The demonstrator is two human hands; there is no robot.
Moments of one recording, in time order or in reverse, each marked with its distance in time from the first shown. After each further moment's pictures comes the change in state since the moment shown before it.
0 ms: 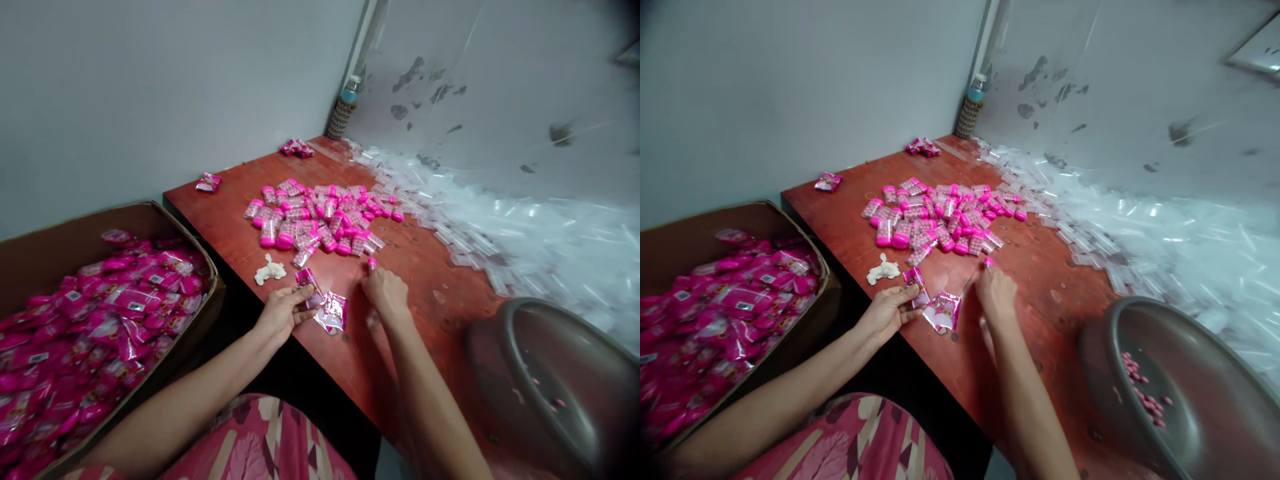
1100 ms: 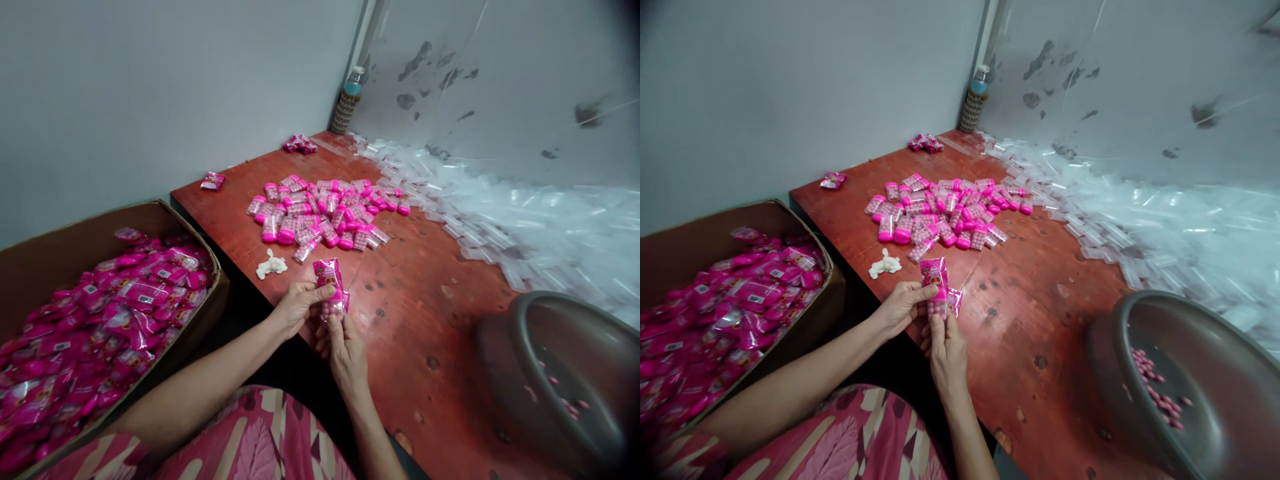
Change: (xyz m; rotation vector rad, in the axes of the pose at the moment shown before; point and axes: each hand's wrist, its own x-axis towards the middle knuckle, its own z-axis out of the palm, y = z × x) left_hand -0.001 -0.009 0.020 0.123 -0.283 0.014; right_hand -0.141 -0.028 0.044 1.483 -0.258 -0.070
